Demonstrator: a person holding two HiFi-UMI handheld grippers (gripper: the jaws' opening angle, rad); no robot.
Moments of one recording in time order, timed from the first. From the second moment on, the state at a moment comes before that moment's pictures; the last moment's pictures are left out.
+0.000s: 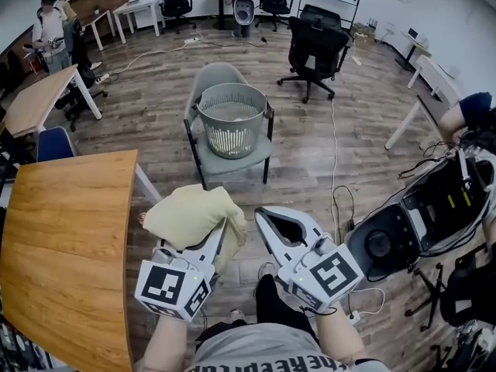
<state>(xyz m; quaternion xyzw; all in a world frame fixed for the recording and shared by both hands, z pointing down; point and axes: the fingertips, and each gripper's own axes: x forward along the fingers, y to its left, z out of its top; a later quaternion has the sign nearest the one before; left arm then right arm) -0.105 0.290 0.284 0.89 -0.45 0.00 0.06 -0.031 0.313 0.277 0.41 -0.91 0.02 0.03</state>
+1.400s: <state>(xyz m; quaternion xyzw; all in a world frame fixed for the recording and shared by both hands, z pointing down) -0.045 0.014 0.282 0.88 -0.47 0.01 0.06 0.023 0.030 0.287 0.38 -0.92 0.03 0.04</state>
